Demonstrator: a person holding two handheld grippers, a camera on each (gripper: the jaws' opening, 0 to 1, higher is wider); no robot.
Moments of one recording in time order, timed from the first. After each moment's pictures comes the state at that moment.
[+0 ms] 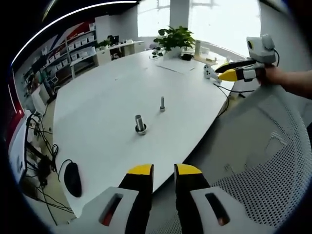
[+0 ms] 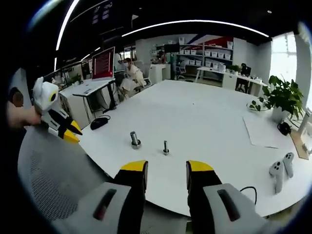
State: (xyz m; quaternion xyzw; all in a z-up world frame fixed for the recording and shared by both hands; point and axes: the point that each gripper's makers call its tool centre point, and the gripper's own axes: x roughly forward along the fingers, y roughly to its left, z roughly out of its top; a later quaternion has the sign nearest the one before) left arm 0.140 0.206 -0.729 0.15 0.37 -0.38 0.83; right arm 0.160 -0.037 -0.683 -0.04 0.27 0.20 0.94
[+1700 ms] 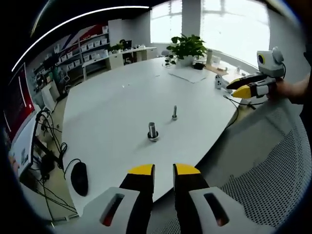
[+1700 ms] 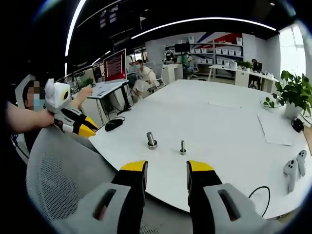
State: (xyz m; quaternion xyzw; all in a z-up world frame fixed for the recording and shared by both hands) left arm 0.155 0.215 -0.714 0.13 0.34 -0.34 0.86; right arm 0.152 -0.016 -0.688 -0.01 0.28 0.25 0.93
